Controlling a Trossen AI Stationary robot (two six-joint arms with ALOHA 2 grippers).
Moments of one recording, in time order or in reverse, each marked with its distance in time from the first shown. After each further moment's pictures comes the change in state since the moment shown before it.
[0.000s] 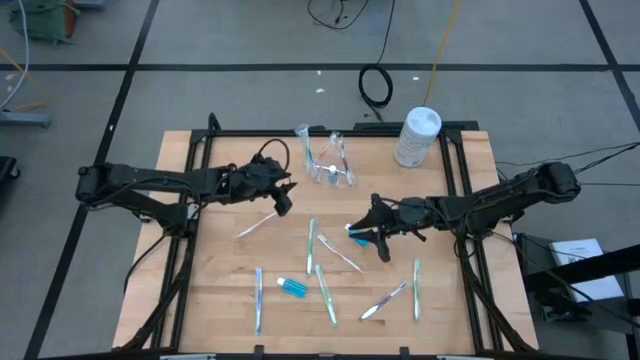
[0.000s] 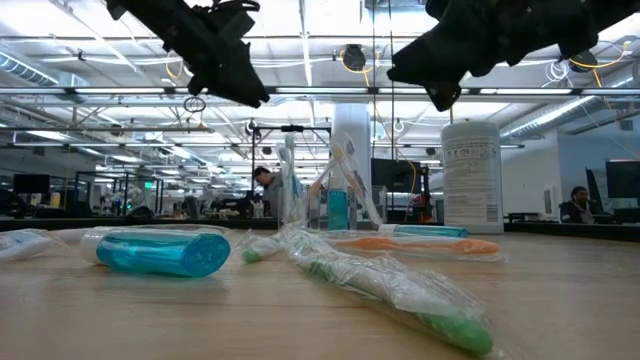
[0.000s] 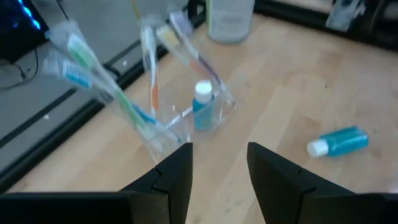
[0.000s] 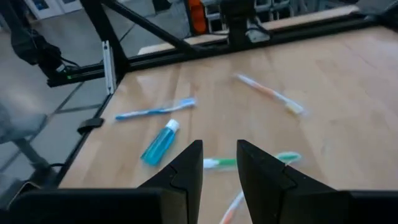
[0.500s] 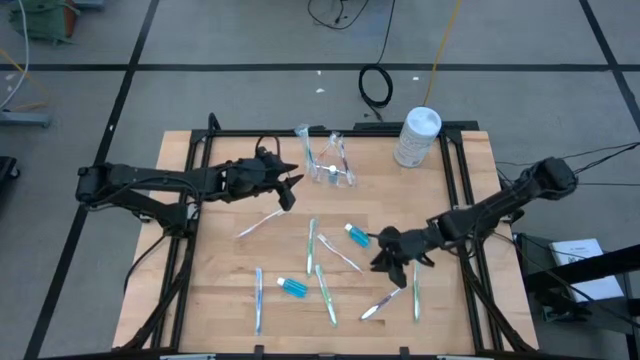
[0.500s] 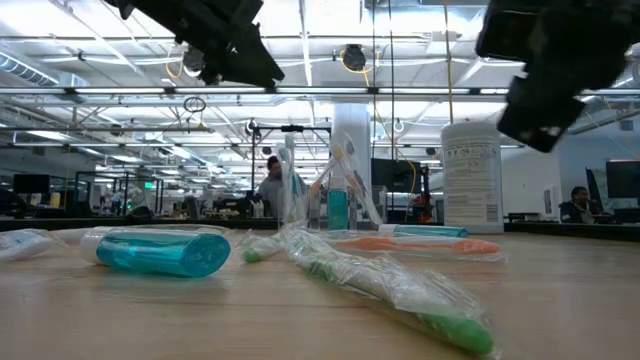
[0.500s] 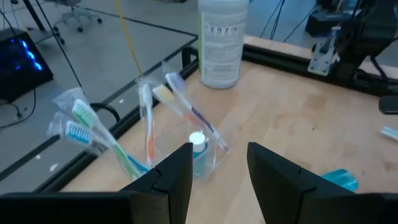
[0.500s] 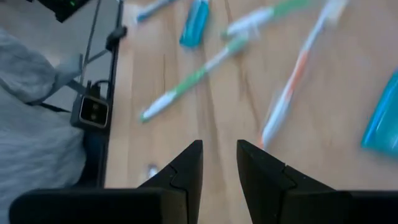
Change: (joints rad) left arm 0.011 0.000 0.000 0.176 0.001 0.089; right arm 0.248 -0.005 0.000 -0.358 -0.027 0.479
